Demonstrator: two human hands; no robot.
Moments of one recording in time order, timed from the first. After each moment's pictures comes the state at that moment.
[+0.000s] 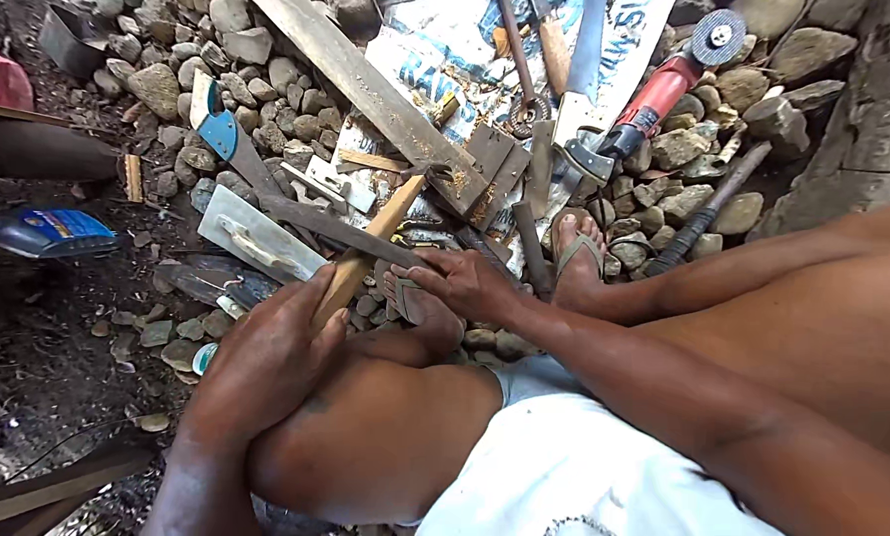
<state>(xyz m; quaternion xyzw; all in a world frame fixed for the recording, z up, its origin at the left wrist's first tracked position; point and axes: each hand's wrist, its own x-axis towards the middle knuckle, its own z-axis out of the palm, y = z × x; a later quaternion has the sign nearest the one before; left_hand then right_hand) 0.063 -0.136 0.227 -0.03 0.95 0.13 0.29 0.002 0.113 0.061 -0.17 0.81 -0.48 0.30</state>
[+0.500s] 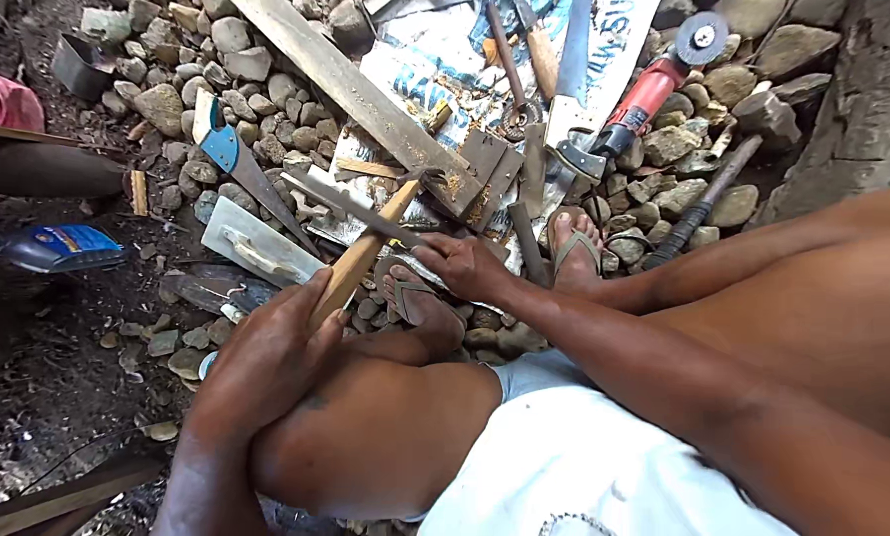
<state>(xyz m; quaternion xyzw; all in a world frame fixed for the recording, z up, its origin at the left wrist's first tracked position) 0.060 -0.137 0.229 -0.03 0.94 0.14 0.30 -0.008 0.112 0.053 -0.16 0.82 -0.48 0.28</state>
